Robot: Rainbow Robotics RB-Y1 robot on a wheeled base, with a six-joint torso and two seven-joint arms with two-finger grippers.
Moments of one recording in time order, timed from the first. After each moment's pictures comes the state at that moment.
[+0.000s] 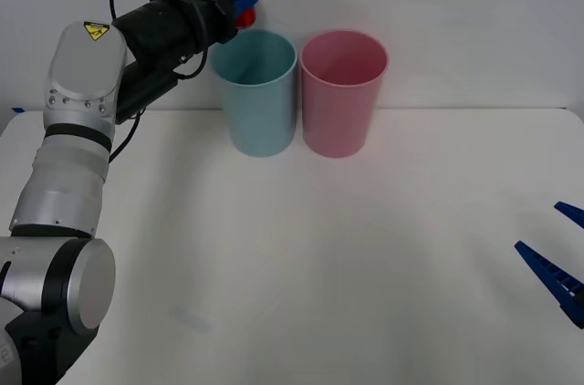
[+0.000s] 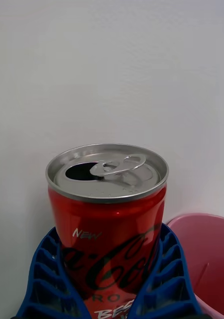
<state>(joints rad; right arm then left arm) 0.35 -0.40 -0.52 -1.66 0.96 -1.22 0.00 -0.90 0.20 0.24 -1.02 -1.82 -0.66 0.47</state>
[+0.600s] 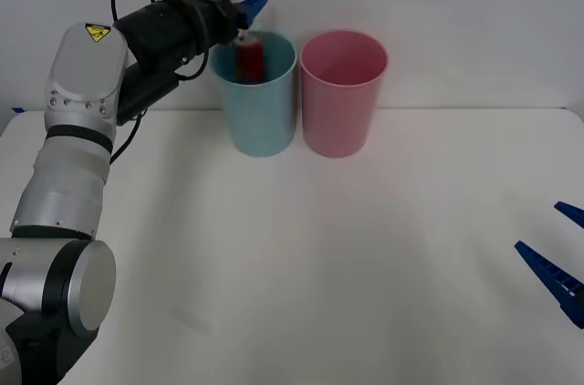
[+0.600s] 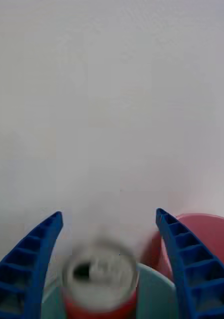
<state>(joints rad) 0.35 -0.40 -0.52 -1.66 0.96 -1.22 0.00 -0.90 0.20 0.23 -1.02 -1.81 -0.66 0.45</state>
